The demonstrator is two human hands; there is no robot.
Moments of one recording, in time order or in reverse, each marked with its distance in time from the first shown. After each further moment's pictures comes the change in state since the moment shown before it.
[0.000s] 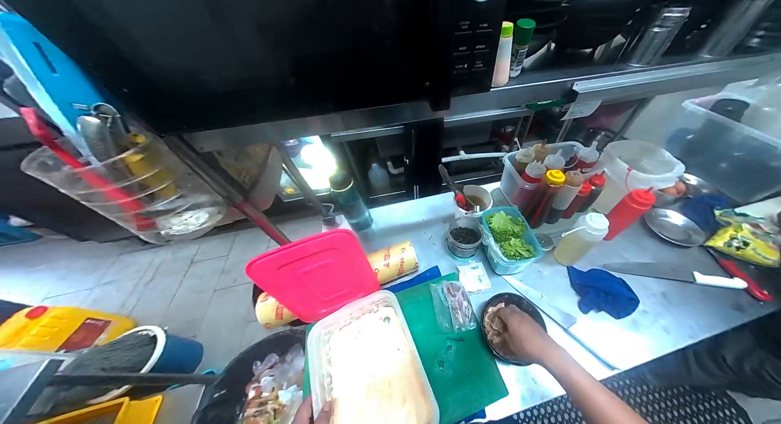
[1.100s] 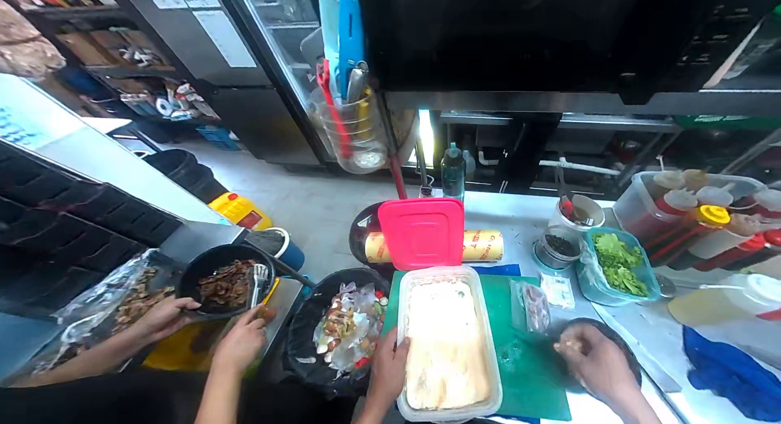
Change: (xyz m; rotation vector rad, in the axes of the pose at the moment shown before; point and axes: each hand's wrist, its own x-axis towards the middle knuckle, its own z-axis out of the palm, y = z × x) left_hand 0.005 -0.005 -0.004 0.127 0.008 -0.150; right_hand -0.031 -0.068 -0.008 0.315 0.303 -0.089
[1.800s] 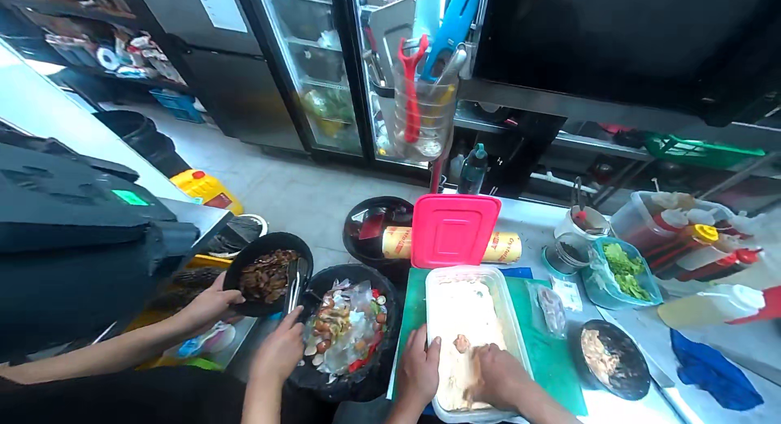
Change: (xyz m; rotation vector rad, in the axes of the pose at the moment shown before) left_hand 0.003 -0.010 -0.004 -0.003 -0.037 0.068; right_hand -0.032 -0.170 0.185 -0.647 -0.694 -0.065
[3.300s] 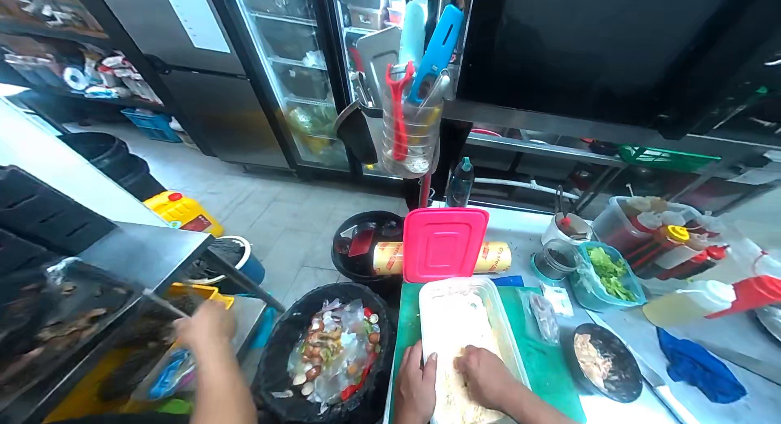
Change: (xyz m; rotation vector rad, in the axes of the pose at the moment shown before) left_hand -0.001 0.004 -0.004 0.018 0.001 0.026; right_hand 0.038 0.004 0.012 -0.040 0.159 -0.291
